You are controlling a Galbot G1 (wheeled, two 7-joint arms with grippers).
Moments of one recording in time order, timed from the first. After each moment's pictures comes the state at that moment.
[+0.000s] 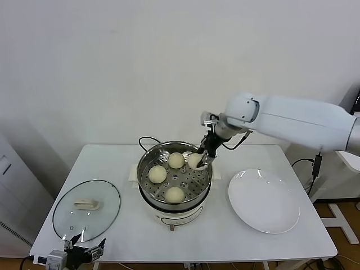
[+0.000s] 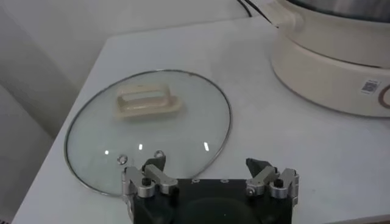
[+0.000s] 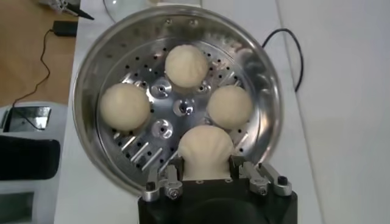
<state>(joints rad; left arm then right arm) 1.75 -0.90 -0.54 -2.07 -0.56 0.41 -0.22 0.73 0.98 -1.51 1.40 0.87 -0.51 -0.81</state>
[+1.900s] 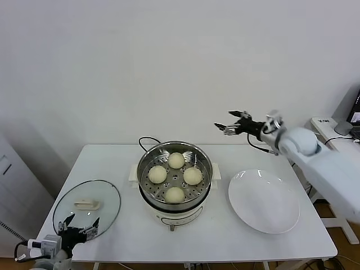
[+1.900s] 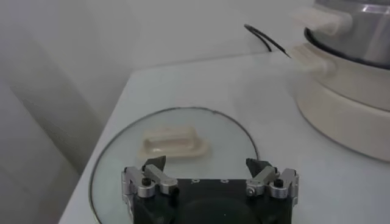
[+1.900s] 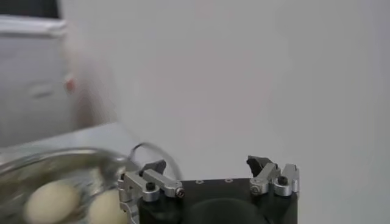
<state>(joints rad) 1.65 -0.93 -0.59 -2.03 -0.50 0.36 -0.18 -0.32 0.66 -0.22 1.46 0.90 -0.16 -0.29</state>
